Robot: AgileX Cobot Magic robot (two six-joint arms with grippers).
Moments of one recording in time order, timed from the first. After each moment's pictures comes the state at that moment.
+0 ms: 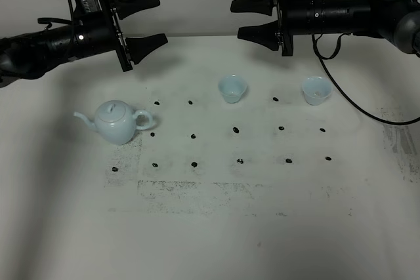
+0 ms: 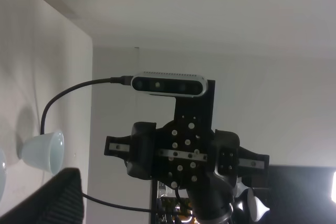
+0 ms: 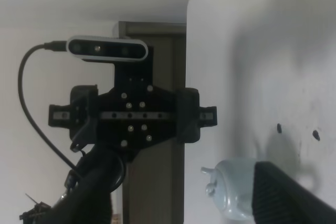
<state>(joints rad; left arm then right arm) 0.03 2.52 -1.85 -1.77 1.19 0.60 0.00 2.50 -2.08 1.49 1.21 -0.41</state>
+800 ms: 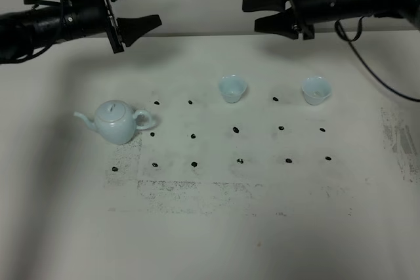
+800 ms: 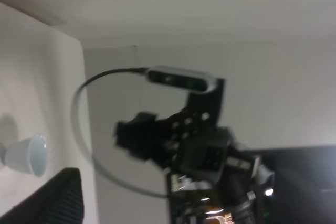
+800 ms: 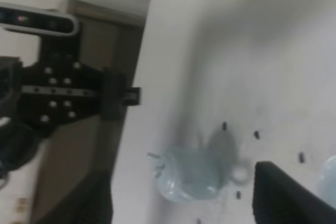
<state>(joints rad) 0.04 2.40 -1.85 -1.70 1.19 0.61 -0.04 2.38 -2.08 1.27 1.21 -0.49</state>
